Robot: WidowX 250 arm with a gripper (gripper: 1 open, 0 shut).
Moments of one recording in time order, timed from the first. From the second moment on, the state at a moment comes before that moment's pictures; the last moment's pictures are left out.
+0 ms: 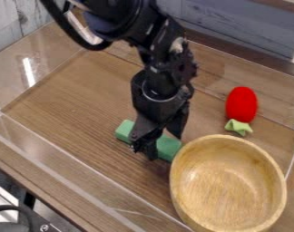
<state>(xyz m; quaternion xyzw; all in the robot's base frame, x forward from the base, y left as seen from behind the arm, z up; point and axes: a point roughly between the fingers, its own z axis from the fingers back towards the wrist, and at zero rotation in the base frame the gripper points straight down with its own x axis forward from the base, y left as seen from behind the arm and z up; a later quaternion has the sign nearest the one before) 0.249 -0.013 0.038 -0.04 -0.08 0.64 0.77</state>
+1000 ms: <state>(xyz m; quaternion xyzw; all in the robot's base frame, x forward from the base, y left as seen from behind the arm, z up) 0.234 0.015 0.022 -0.02 -0.06 0.69 0.72</state>
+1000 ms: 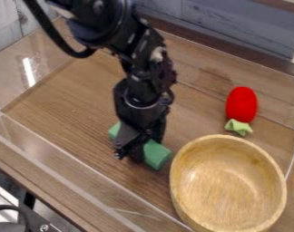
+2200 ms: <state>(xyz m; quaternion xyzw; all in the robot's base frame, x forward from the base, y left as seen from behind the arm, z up) 0.325 0.085 0.053 -0.11 -0.01 0.76 0.64</state>
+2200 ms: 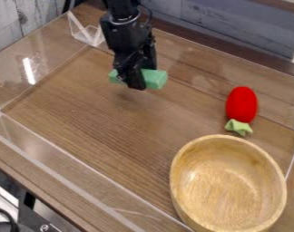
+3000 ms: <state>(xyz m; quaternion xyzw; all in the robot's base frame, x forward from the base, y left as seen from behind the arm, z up) 0.367 0.095 0.050 -0.12 -0.01 0.79 0.60</state>
